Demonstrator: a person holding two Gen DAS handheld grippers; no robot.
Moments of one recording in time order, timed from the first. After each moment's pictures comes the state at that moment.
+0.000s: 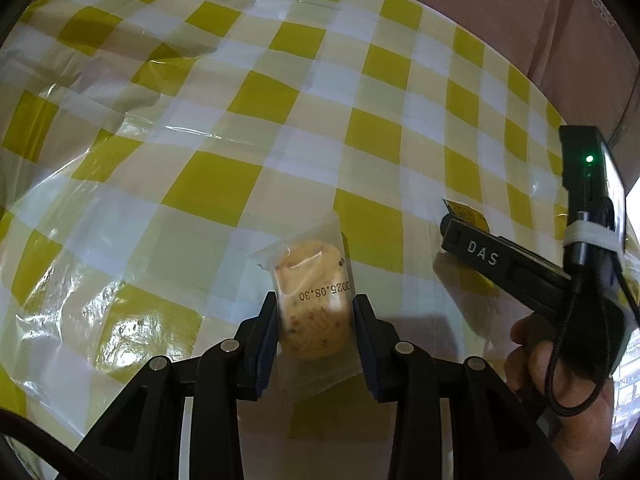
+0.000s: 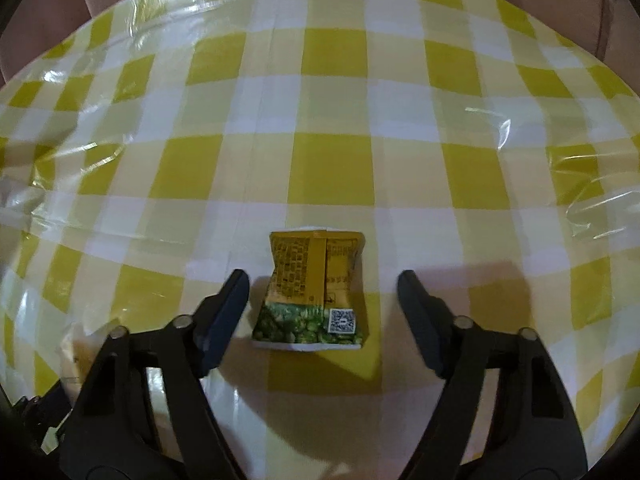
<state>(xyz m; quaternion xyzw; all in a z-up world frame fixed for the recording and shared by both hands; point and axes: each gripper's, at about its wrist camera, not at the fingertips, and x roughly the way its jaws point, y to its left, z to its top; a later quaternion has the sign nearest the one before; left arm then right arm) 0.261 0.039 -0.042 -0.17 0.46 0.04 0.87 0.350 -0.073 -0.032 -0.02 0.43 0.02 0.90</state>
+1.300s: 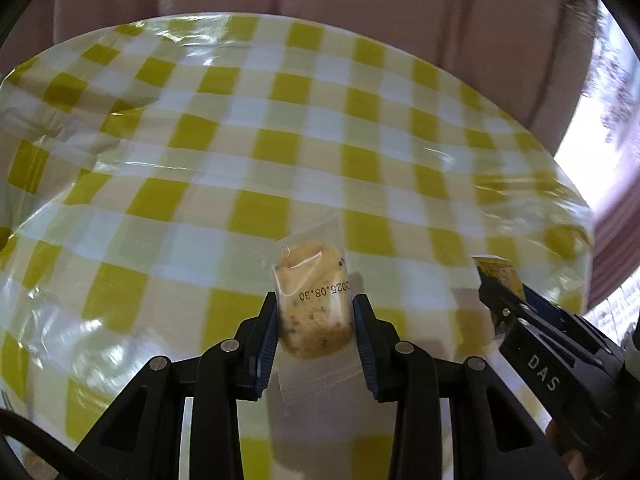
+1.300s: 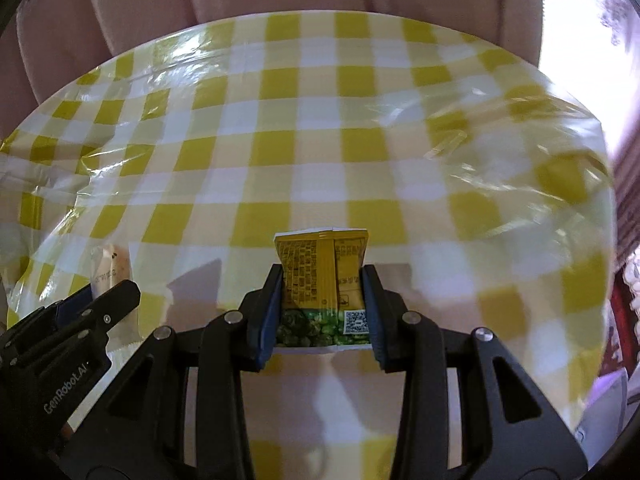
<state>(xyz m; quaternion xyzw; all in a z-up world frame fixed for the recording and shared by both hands) 0.200 -0.037 0.010 -0.13 0.42 -0.03 0.90 0.195 -0.155 0.028 0.01 0.38 -0.01 0.92</state>
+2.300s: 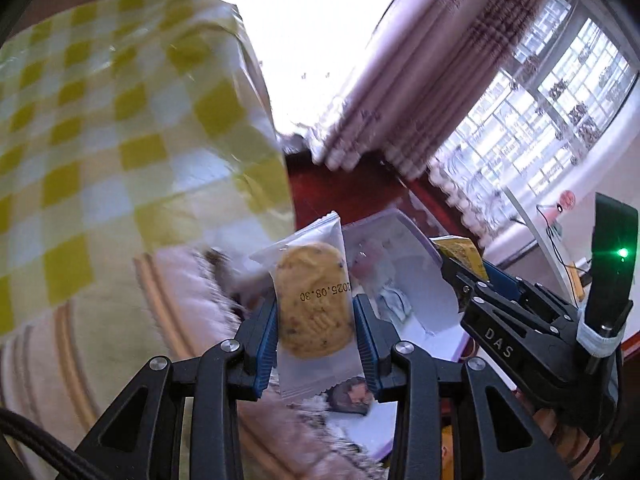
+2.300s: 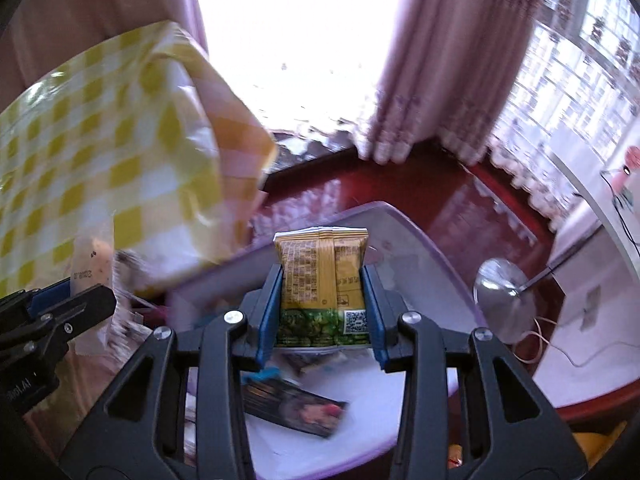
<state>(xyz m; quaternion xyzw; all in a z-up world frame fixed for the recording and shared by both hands) 0.031 -0.349 0.019 -0.03 0.49 -0.36 0.80 -0.085 -0.444 0.022 0.08 0.41 -0.27 0.87</state>
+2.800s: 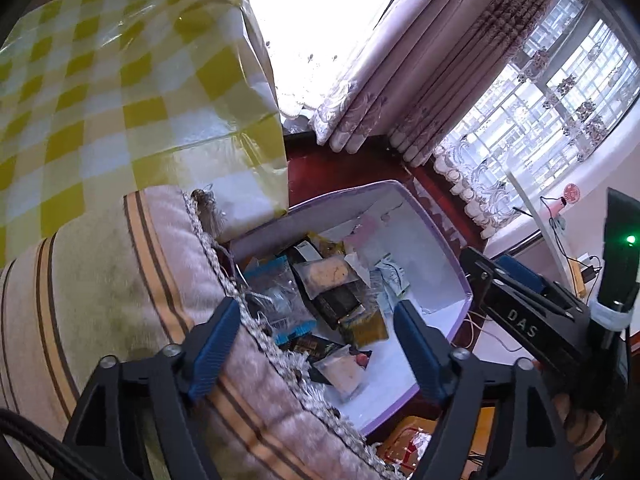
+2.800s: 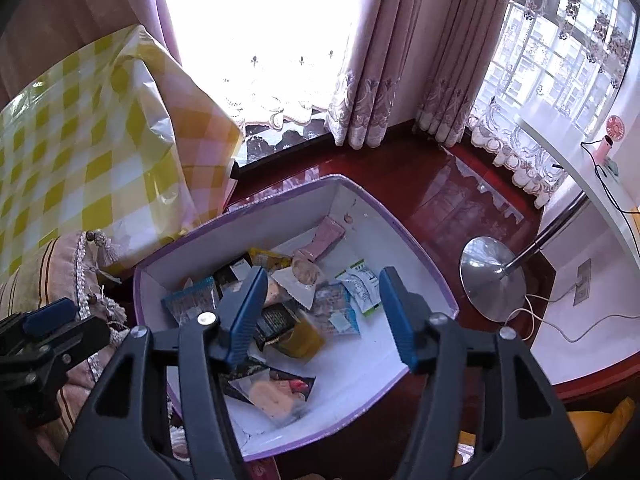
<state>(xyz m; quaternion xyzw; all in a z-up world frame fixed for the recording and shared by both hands) -0.003 -0.342 0.009 -0.03 0.51 -0.34 0.79 -0.121 -0.460 0.018 0.10 0.41 -0.29 0.86</state>
